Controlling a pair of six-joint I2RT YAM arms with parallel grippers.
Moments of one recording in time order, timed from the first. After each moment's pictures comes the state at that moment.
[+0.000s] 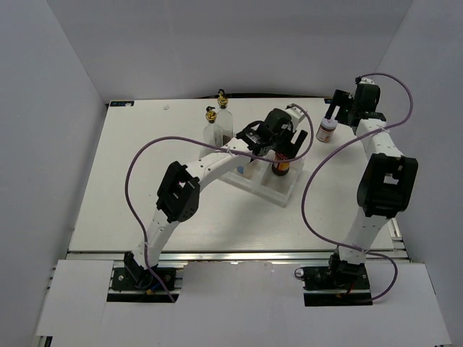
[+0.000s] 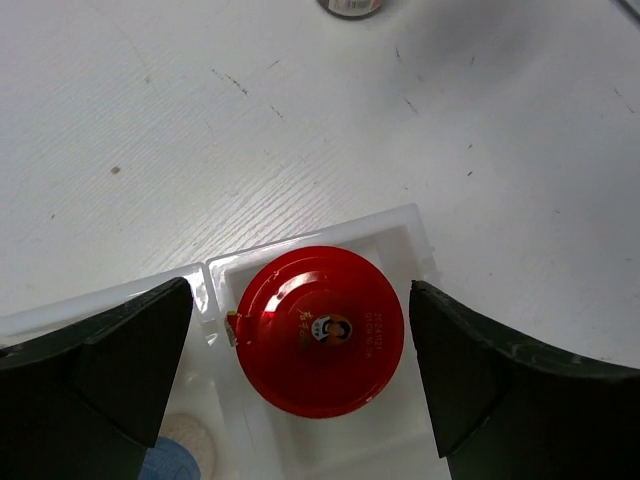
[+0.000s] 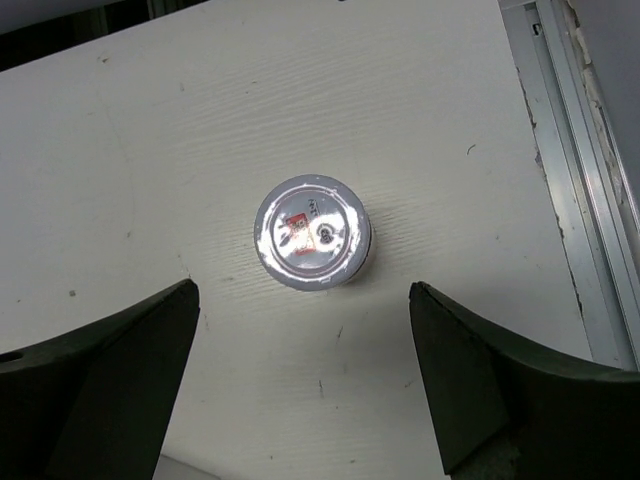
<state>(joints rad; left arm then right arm) -0.87 2.29 2.12 -0.38 -0.08 -0.09 -0.11 1.86 1.54 -0.25 -0.07 0.18</state>
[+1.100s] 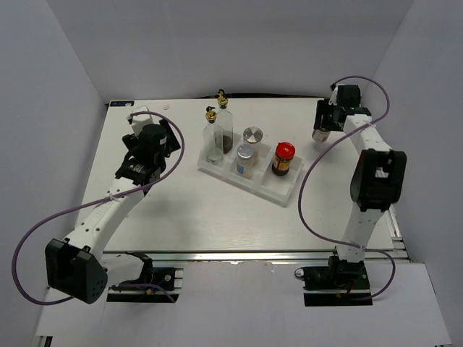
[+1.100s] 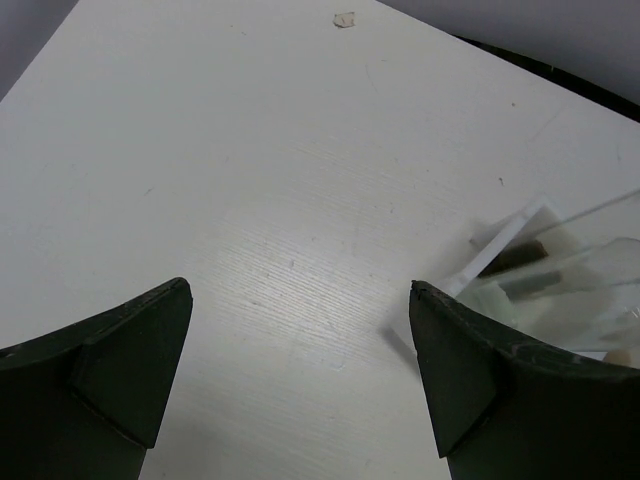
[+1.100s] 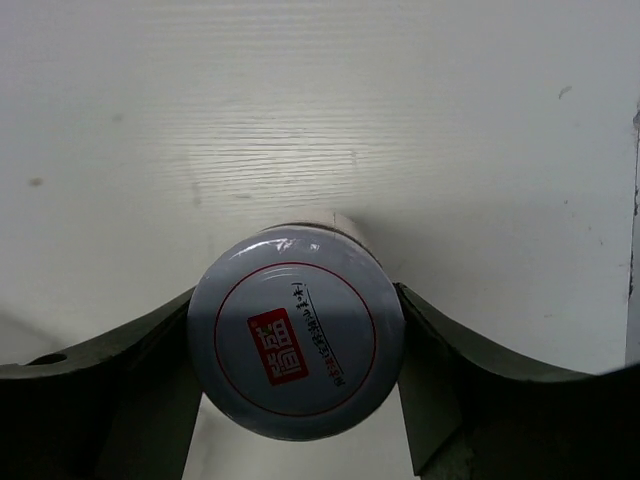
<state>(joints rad) -0.37 1.19 1.02 -0.28 -0.60 -0.45 -0.01 2.02 1.68 -0.45 -0.03 0.04</state>
